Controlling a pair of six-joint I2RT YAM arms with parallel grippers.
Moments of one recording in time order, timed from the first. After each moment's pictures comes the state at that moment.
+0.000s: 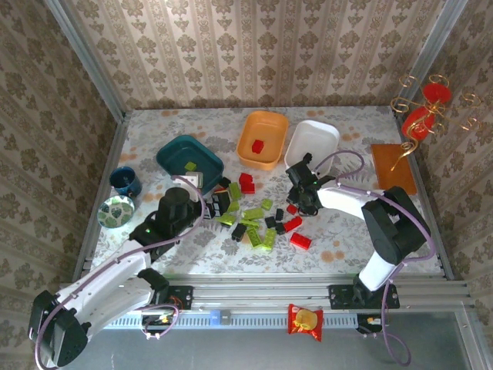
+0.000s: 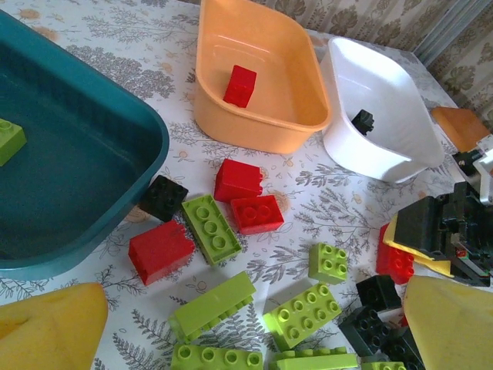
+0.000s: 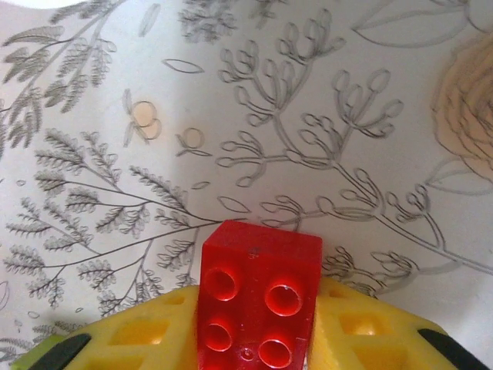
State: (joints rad) left arm -0.68 0.82 0.51 -0.11 -0.08 -0.47; right arm 0.49 1.67 0.92 -0.41 0.11 1.09
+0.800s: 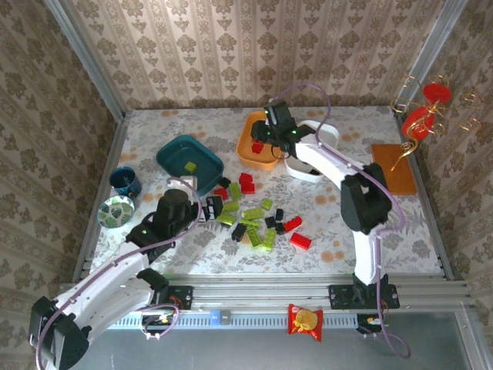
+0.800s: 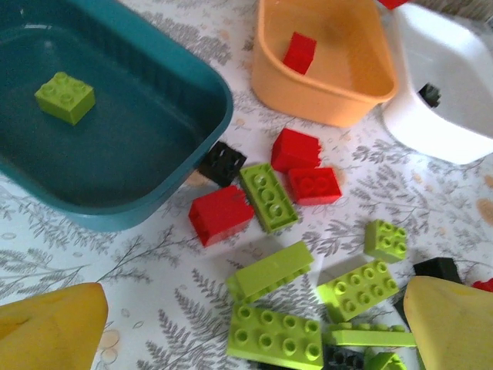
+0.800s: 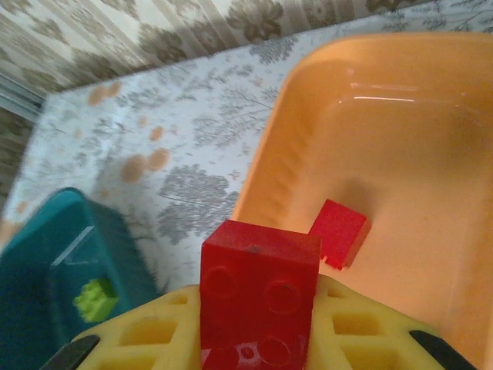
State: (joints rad) left arm -0.64 0.80 0.51 -0.27 -0.13 -0.47; right arm 0.47 2.08 1.77 -0.35 0.02 0.55
